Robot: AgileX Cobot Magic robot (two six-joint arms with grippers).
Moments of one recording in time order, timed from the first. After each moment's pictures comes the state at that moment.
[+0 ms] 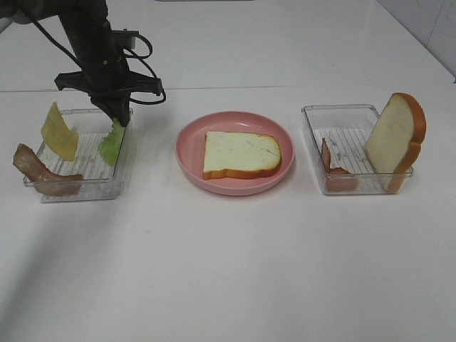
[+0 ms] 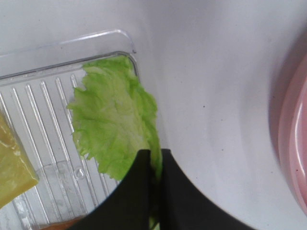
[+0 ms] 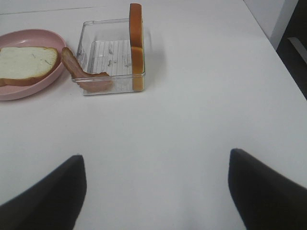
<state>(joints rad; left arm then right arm) -0.28 2.45 -2.22 -0.03 1.22 -0.14 0.02 0.00 -0.46 -0.04 1.11 0.06</state>
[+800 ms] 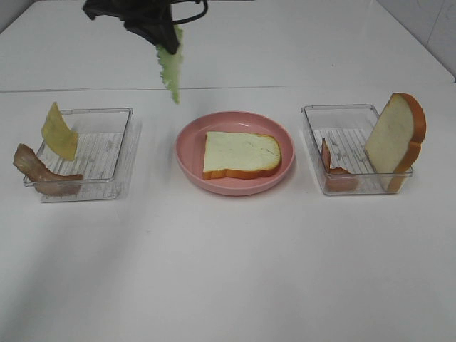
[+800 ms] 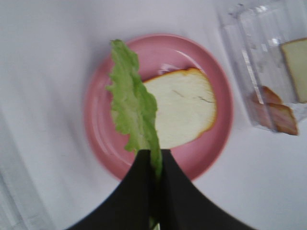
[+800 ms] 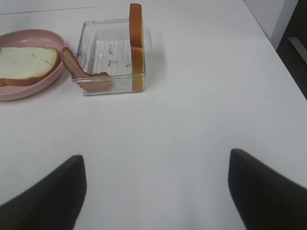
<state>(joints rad) -0.39 2.23 -2.26 -0.29 1.22 -0.05 0.02 0.00 -0.46 -0.04 1.11 0.06</state>
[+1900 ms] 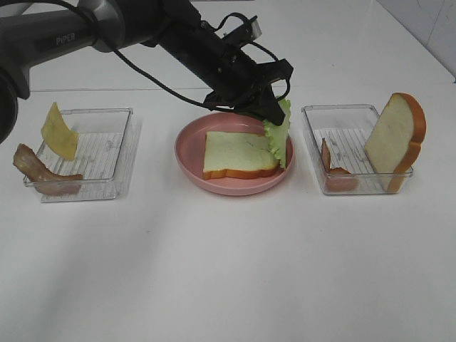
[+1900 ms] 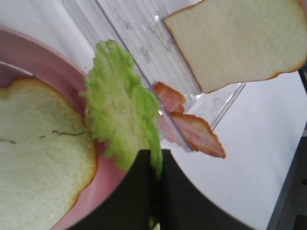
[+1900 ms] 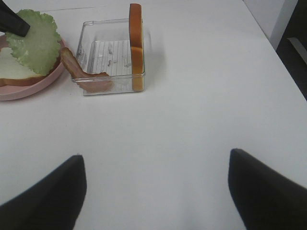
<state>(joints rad) -0.50 2.52 -2.26 -0.78 1.02 0.25 0.02 0.00 -0.46 -0.04 1.11 0.06</state>
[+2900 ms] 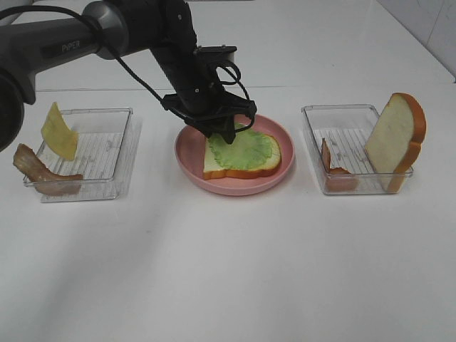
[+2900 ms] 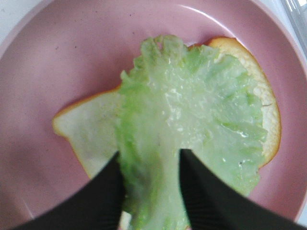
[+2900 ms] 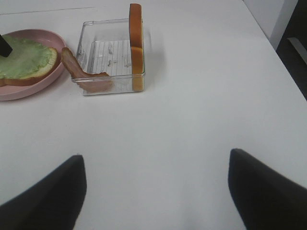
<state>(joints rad) -0.50 2.54 -2.26 -0.27 1.02 0.04 0.02 0.00 -0.46 -0.04 1.11 0.06</state>
